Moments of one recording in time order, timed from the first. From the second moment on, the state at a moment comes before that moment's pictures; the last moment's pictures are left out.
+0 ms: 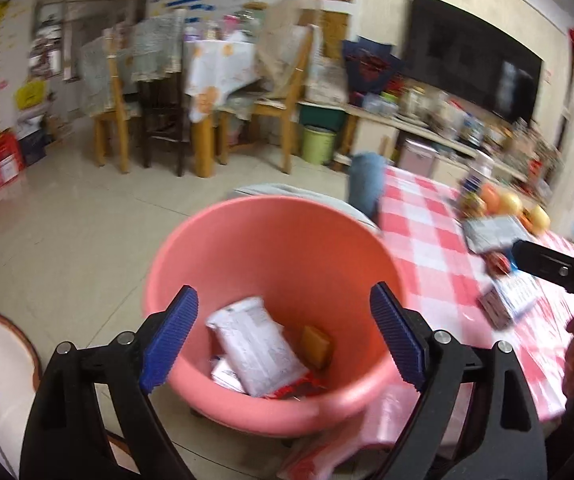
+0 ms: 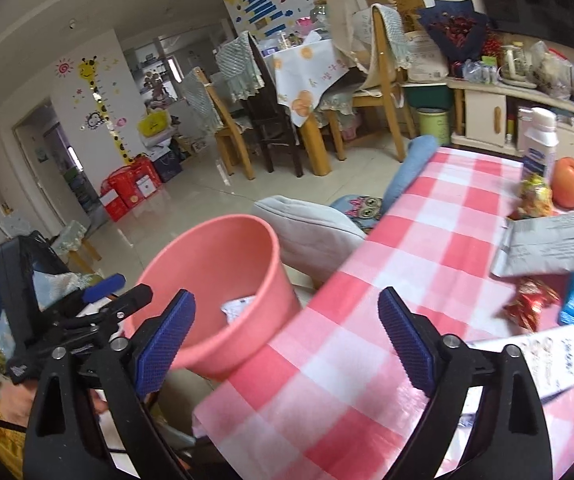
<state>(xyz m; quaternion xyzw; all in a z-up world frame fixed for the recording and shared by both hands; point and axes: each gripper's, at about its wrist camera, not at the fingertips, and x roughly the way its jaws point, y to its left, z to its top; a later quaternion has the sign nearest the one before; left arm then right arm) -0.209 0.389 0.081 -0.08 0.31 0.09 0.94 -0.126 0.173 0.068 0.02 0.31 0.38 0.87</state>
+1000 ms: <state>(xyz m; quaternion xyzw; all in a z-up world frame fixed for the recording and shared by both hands) -0.216 0.262 0.114 -0.04 0.32 -0.01 0.95 -0.161 0.065 0.057 -0.03 0.30 0.28 0.91</state>
